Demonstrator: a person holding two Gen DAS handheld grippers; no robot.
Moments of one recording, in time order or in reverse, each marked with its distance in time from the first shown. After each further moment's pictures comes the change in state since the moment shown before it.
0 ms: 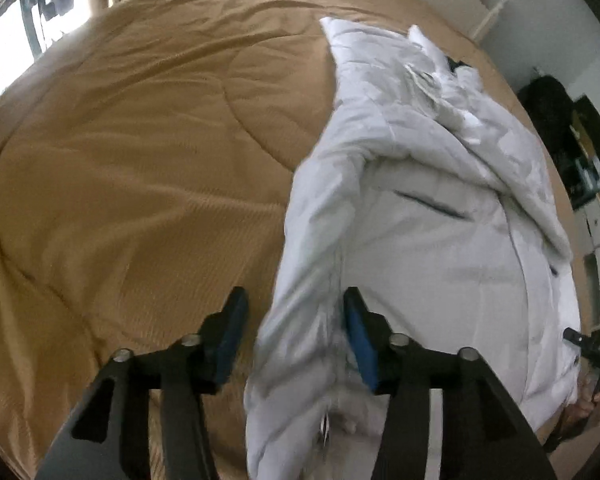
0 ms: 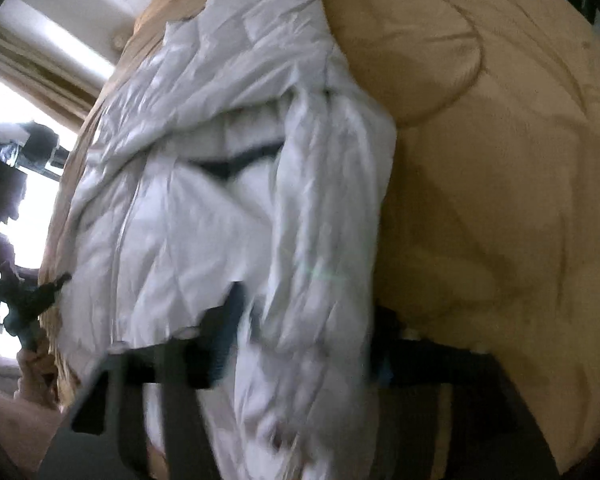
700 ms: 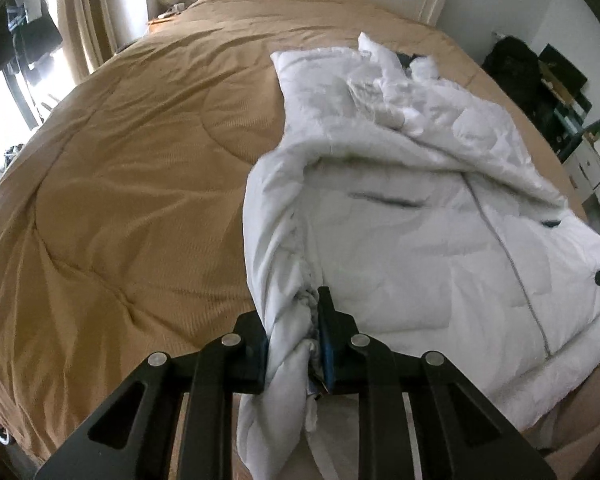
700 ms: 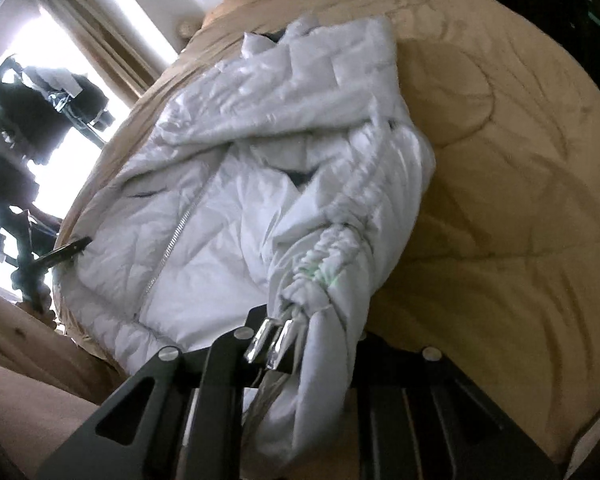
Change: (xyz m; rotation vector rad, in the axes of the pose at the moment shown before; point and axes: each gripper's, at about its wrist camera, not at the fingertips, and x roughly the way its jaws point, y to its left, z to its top) left arm -0.079 -0.028 -0.051 0.176 -0.098 0.054; right arm -0.071 0.044 -0.027 -0.227 -0.127 0.038
